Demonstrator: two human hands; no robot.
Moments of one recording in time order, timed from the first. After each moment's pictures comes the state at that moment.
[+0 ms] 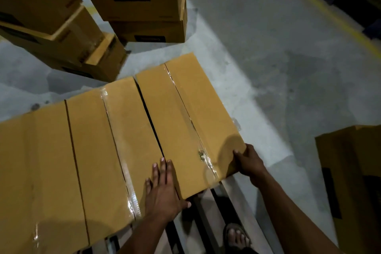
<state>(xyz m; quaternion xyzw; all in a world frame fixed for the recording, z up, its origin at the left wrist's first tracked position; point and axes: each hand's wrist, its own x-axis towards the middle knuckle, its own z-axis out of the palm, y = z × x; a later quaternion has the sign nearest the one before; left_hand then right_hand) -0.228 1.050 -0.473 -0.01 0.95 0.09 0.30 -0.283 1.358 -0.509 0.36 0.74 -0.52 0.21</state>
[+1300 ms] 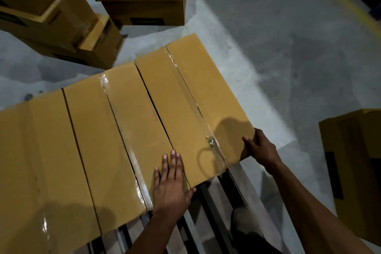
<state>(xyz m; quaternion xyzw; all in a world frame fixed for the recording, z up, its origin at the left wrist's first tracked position) -0.205 1.029 -0.493 0.07 0.97 0.05 0.22 -0.281 1.347 -0.492 0.29 0.84 -0.41 0.20</state>
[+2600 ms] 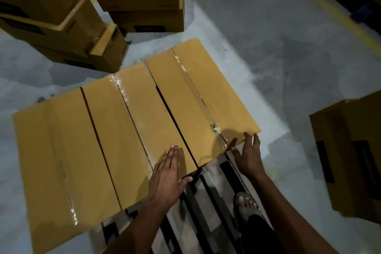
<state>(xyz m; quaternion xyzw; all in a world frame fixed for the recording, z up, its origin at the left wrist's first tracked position) -0.180 0.976 -0.444 0.10 0.96 0.16 0.19 -0.197 1.255 -0.421 0.27 0.87 -0.38 0.15</state>
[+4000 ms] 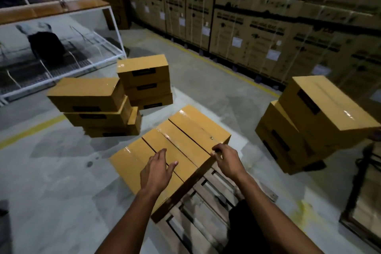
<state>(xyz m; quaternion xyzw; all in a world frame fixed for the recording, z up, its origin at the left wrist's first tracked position) 0.018 0.629 0.079 0.19 0.97 0.17 0.05 0.102 0.896 0.080 0.19 0.92 -0.33 -0.07</state>
